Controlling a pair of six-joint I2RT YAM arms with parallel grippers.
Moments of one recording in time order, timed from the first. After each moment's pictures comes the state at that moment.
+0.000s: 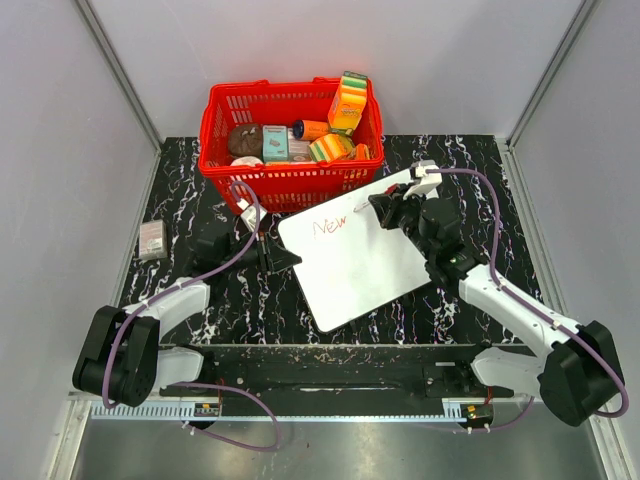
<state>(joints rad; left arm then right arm) -0.27 1.24 0.44 0.48 0.86 -0.43 0.55 1.16 0.77 0.31 0.09 0.36</state>
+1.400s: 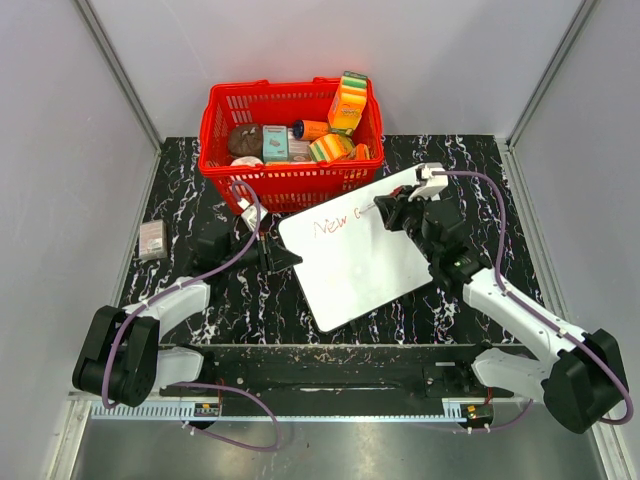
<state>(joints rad) -0.28 1.24 0.45 0.47 0.86 -0.42 0.55 1.11 0.75 0.27 0.13 0.38</state>
